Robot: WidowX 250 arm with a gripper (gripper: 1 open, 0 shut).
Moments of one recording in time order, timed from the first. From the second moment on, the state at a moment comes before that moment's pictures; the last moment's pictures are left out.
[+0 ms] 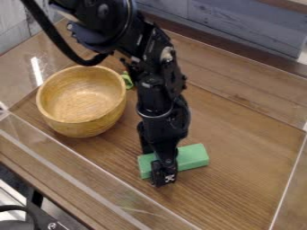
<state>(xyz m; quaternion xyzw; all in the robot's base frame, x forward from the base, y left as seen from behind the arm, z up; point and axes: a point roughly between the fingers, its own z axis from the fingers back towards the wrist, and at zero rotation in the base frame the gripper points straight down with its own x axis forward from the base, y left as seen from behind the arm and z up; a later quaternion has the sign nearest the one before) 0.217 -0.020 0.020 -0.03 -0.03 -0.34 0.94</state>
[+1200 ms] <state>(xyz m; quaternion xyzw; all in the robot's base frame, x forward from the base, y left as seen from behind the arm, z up) 0.217 -0.021 0.019 -0.05 -0.03 -0.33 0.94</state>
